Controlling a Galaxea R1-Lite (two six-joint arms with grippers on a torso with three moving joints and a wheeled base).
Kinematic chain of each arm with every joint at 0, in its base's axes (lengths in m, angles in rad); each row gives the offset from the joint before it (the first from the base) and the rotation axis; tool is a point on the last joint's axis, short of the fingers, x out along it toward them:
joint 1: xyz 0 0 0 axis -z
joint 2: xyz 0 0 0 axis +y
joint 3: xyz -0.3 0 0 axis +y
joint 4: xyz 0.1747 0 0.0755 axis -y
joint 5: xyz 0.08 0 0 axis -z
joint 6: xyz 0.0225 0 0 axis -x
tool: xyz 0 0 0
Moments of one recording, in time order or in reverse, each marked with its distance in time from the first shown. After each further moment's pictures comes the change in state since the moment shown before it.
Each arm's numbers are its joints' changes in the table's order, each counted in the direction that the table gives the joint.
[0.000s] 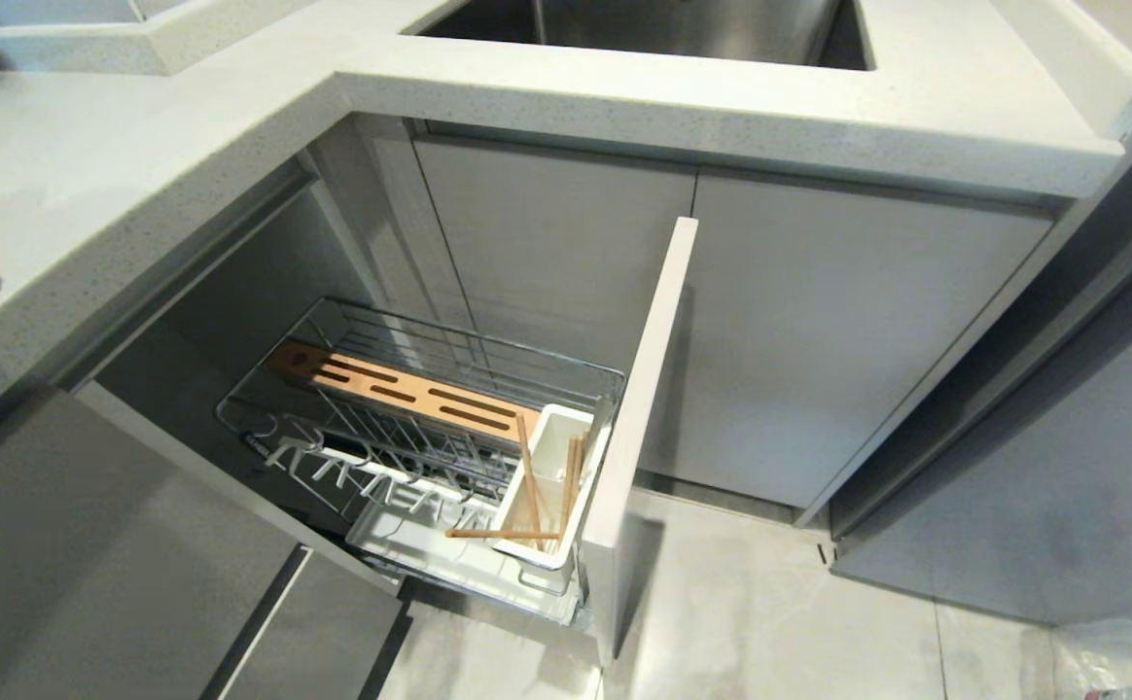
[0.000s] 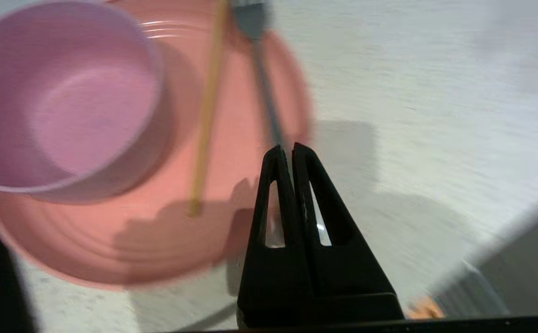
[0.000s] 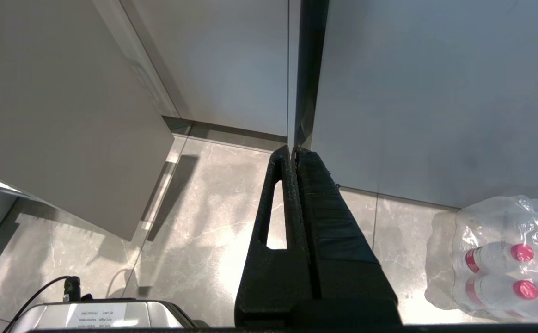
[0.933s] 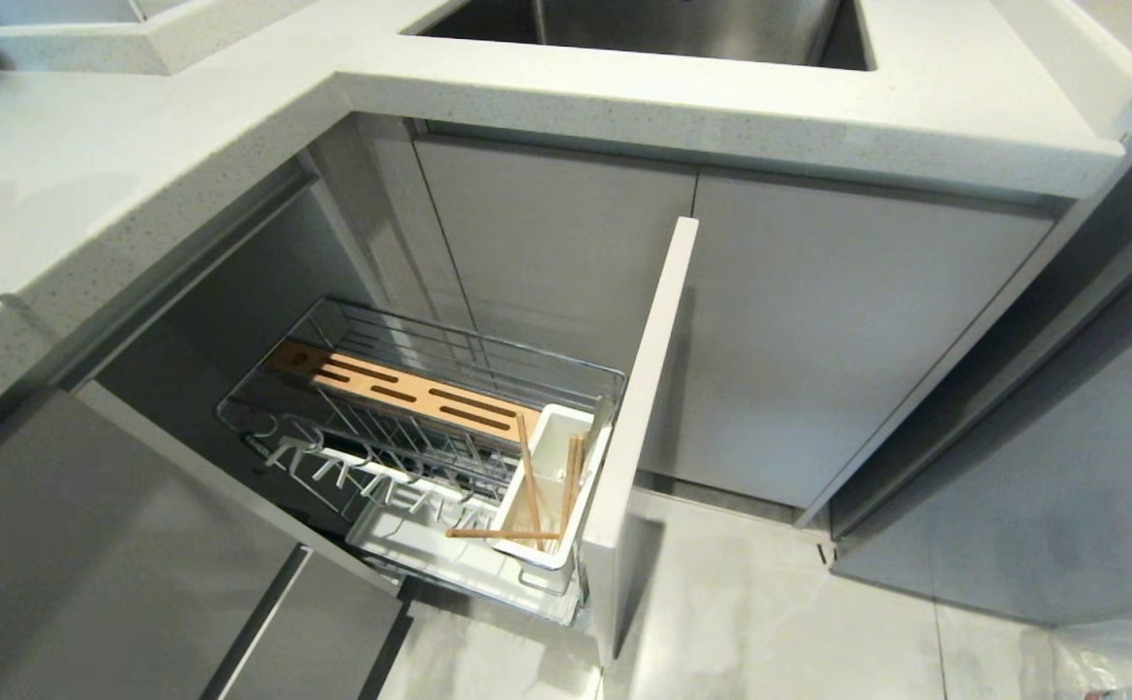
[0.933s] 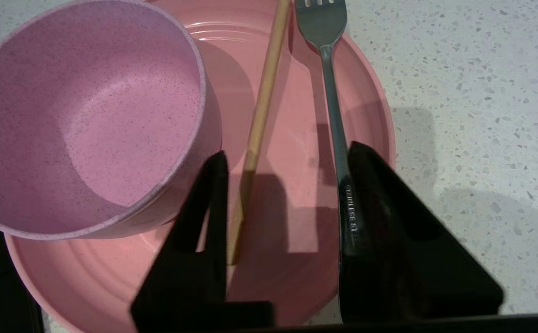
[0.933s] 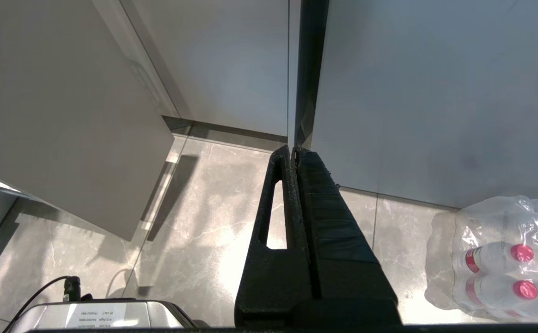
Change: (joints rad) left arm -0.134 0.128 -0.054 -0.037 -0.035 -0.008; right arm 0.000 0.000 0.000 0.000 0.000 0.000
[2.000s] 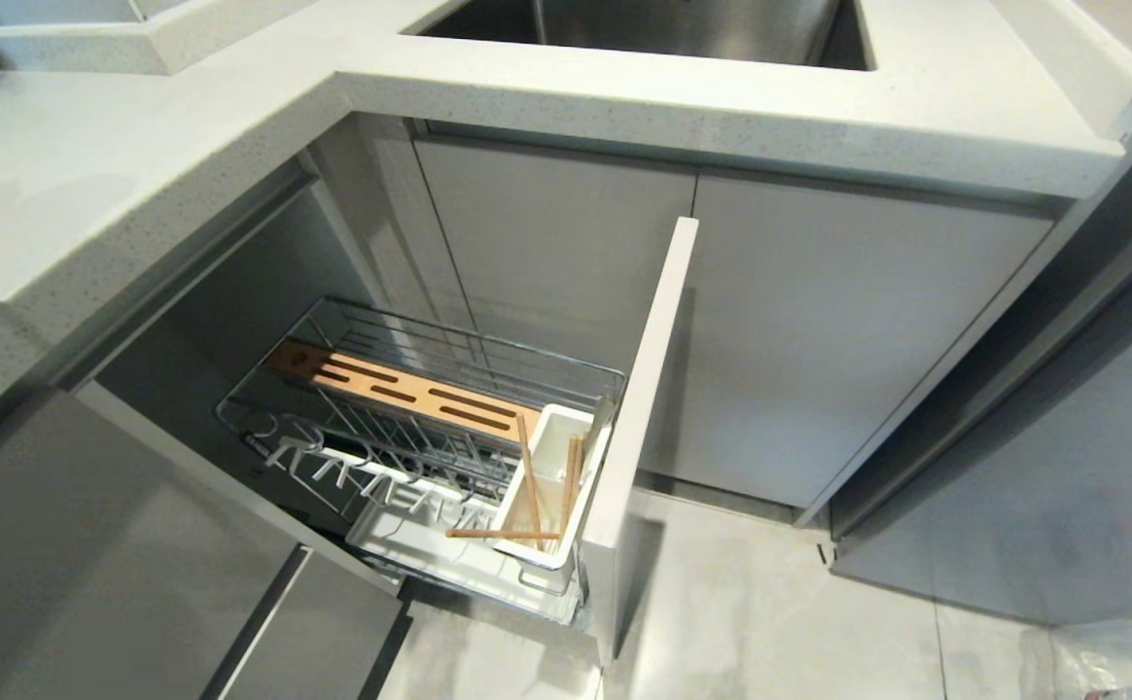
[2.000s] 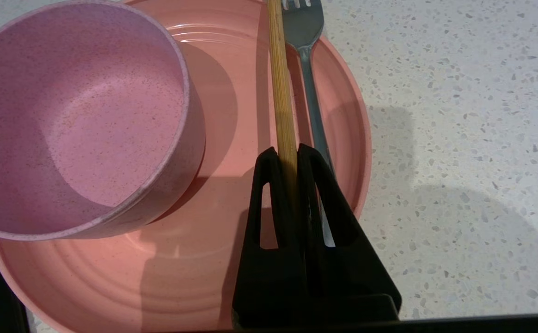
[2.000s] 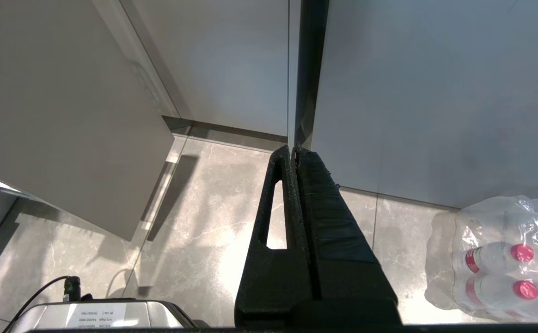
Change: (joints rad) left arm -0.001 -0.013 -0.005 0.003 0.045 0.000; right arm 0.000 0.000 0.000 0.000 0.000 0.000
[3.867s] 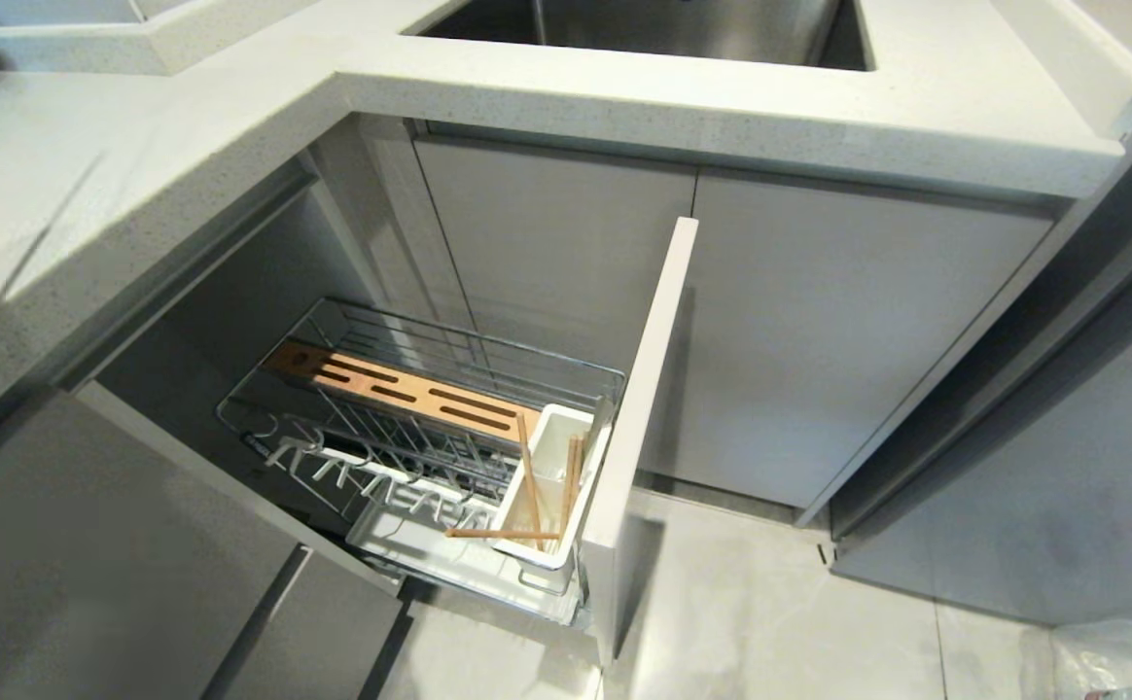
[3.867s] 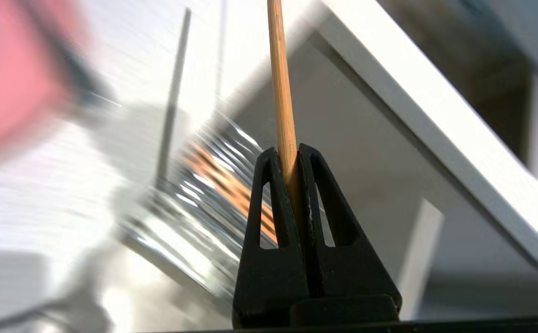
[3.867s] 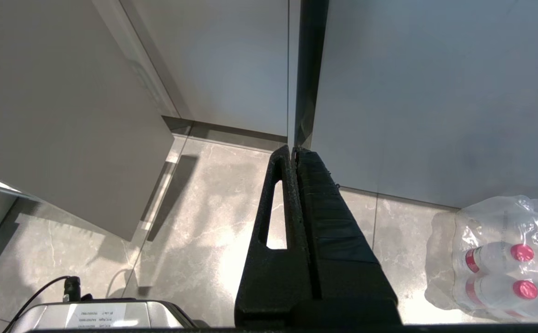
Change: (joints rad) left arm 0.554 -0.326 -0.025 -0.131 0.068 0.162; right arm 0.000 0.000 0.000 0.000 0.000 0.000
